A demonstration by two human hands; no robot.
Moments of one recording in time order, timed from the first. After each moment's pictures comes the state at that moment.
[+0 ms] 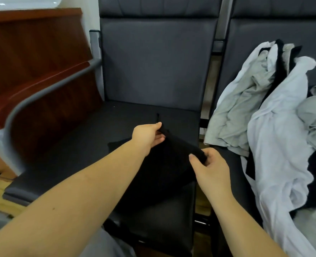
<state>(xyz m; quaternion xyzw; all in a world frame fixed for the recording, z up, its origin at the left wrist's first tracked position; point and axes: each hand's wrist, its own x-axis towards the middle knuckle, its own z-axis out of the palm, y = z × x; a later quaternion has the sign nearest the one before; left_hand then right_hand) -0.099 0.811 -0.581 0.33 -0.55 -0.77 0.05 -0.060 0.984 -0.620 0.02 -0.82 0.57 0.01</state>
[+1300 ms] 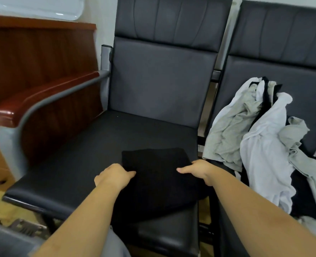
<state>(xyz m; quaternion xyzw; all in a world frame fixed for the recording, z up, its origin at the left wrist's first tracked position) -0.006 0.730 -0.630 0.38 -0.88 -0.26 -0.11 -0.121 0.952 -0.618 -0.03 -0.87 0.40 -0.30</state>
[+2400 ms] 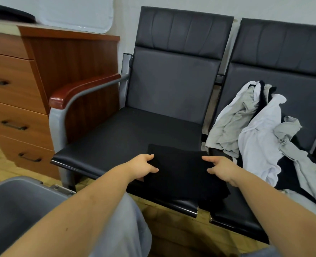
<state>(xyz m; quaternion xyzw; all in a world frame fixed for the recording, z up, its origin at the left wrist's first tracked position) 0.071 0.768 -0.615 0.18 -0.85 -0.49 -0.12 -0.039 1.023 -0.607 0.10 -0.92 0.34 -0.19</state>
